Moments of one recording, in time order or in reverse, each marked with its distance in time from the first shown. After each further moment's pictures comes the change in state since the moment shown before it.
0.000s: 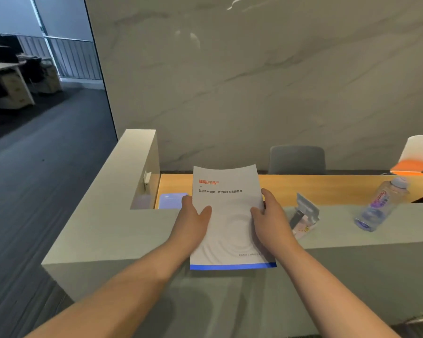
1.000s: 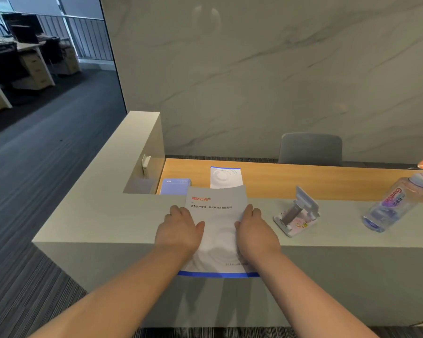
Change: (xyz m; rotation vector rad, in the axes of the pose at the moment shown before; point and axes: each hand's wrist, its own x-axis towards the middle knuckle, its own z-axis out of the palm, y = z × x) left_hand -0.006 -0.037 0.038 1.134 0.008 -0.085; right_hand 0.010 0.064 0.027 -0.893 -0.284 -0.034
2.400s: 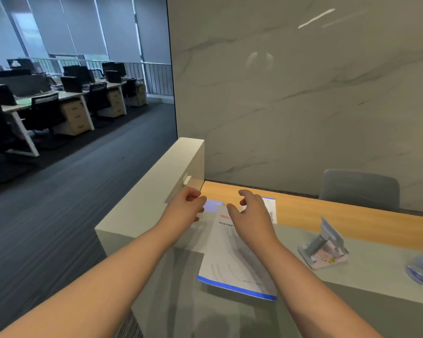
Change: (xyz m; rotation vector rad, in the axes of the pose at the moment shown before) left_hand -0.025 -0.041 -0.094 -1.242 0.196 -0.080; right_hand 0.002 -0.056 -0.069 0.779 0.180 -0.291
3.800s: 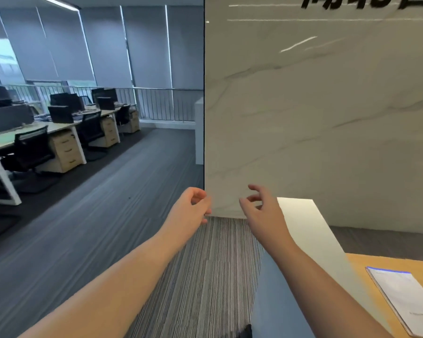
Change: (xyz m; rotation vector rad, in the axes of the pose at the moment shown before) left_hand 0.463 -0.035 -0.466 0.009 -0.089 0.182; right_hand 0.350 -0.331 0.434 0.281 0.211 -0.011
